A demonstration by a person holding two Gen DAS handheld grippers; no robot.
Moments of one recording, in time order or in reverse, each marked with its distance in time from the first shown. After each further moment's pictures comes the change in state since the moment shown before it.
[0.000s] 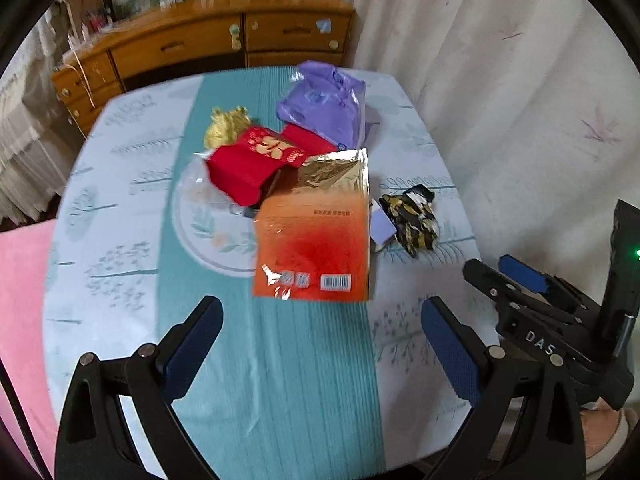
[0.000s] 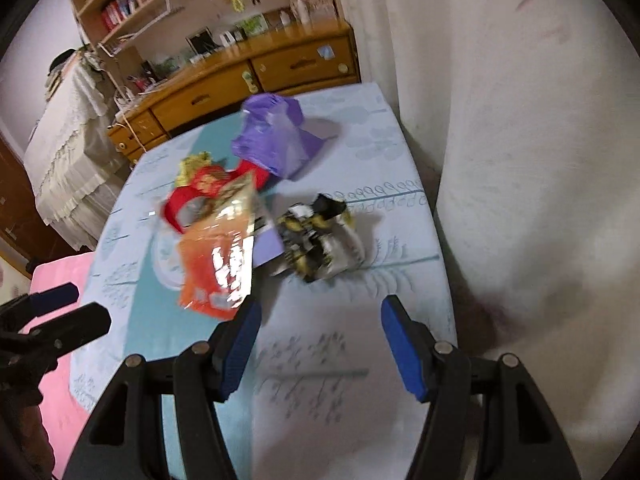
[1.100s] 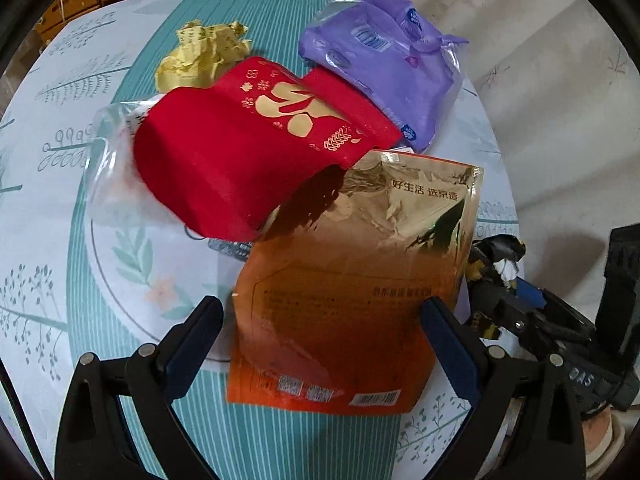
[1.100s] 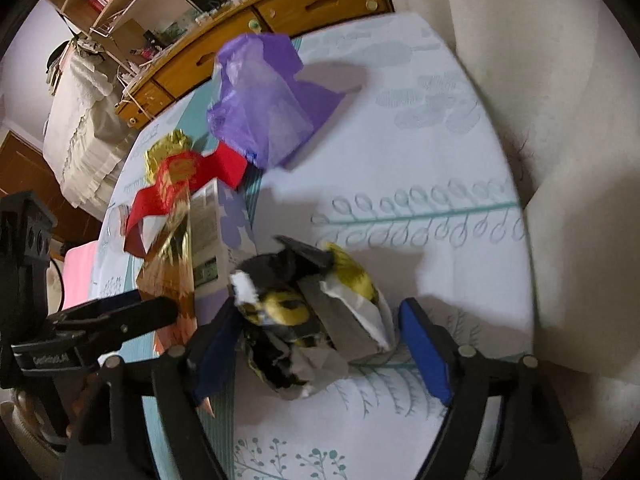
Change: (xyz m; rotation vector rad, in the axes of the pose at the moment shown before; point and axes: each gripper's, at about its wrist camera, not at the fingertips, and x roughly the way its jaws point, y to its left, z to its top) left arm 0.143 0.047 0.050 -0.153 0.160 -0.125; right arm 0.113 -0.019 0.050 -0.015 0.186 0.176
